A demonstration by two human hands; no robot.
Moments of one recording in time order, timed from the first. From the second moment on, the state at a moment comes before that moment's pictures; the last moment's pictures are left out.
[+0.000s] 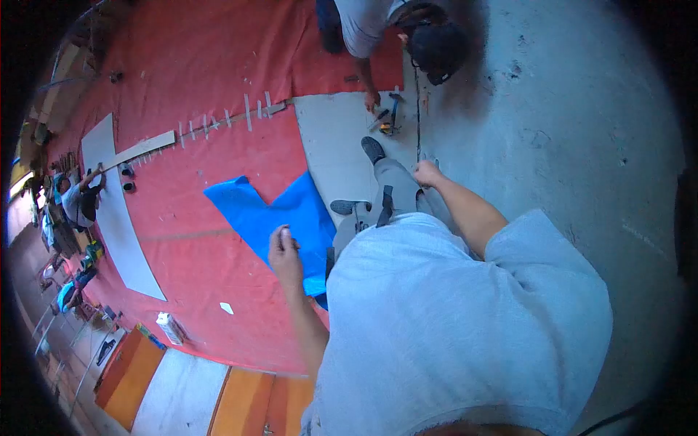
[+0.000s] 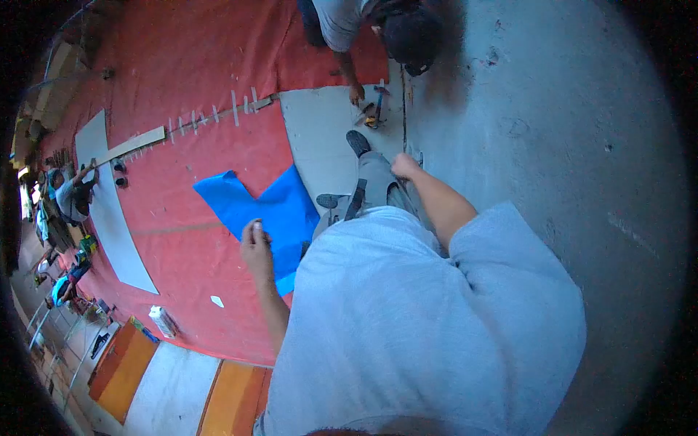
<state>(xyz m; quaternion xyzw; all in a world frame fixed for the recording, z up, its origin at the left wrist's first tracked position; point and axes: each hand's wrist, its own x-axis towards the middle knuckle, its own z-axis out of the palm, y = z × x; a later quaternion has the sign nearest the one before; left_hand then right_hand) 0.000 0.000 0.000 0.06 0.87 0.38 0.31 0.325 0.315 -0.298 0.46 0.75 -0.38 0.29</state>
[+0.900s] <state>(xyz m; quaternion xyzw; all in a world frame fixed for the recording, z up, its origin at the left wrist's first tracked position) 0.131 -0.031 -0.381 0.12 0.89 0.10 0.42 0.135 0.402 -0.738 0.27 0.84 -0.25 0.41</state>
